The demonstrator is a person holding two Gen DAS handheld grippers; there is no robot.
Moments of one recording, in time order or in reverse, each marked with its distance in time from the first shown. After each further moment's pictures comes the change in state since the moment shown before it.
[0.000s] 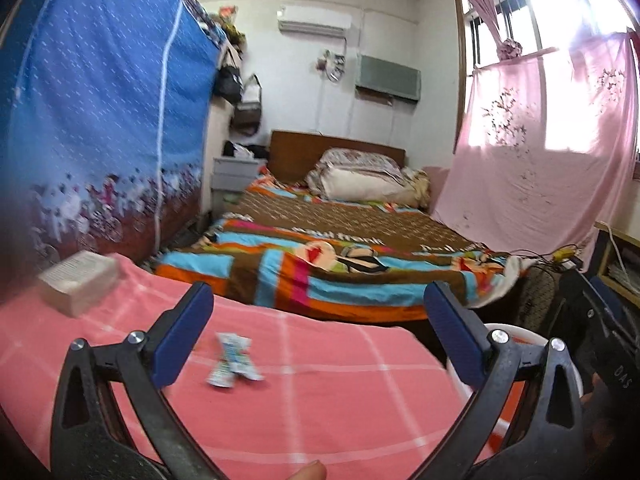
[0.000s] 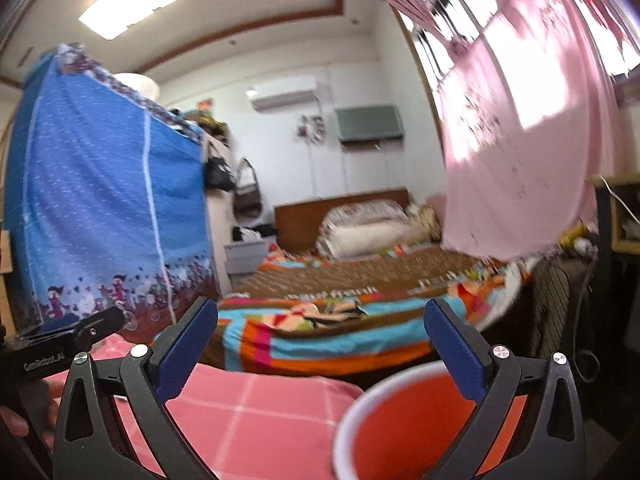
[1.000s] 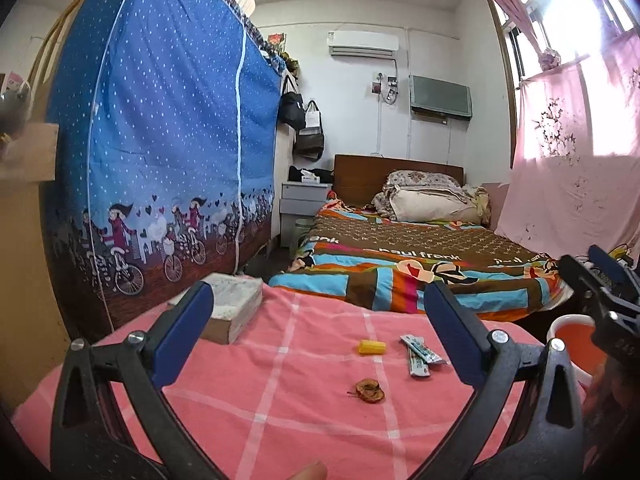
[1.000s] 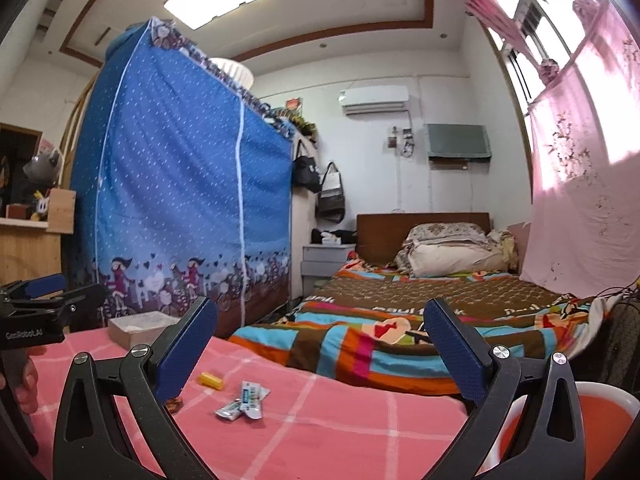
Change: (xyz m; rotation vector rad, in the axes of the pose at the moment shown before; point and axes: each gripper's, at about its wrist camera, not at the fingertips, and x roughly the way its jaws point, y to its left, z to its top) left arm -0.051 0.137 -0.008 0.020 -0.072 0.195; right arm 0.032 0.122 -0.026 -0.124 0.013 0.267
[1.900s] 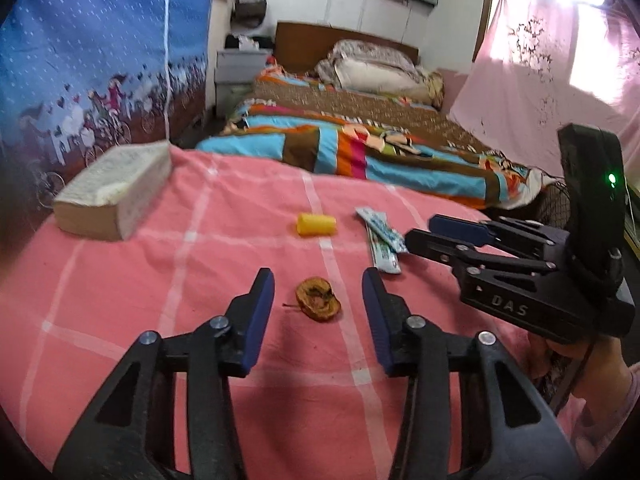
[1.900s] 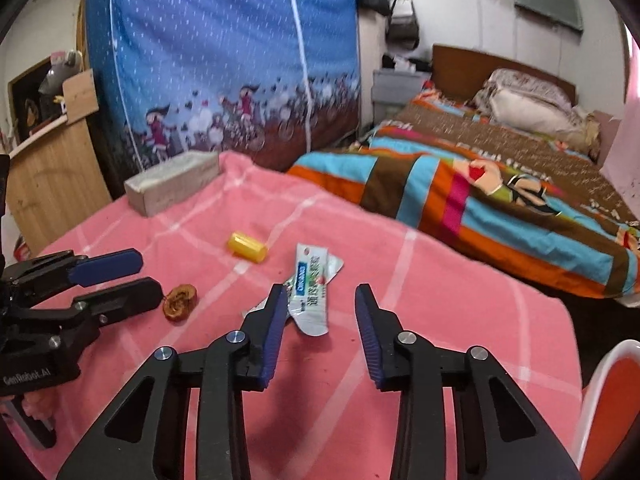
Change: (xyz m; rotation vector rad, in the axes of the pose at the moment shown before) left arm 0.085 -0.026 -0.039 0.010 0.535 -0.235; right arm 0.122 0.033 -0.060 -0.013 0.700 0.265
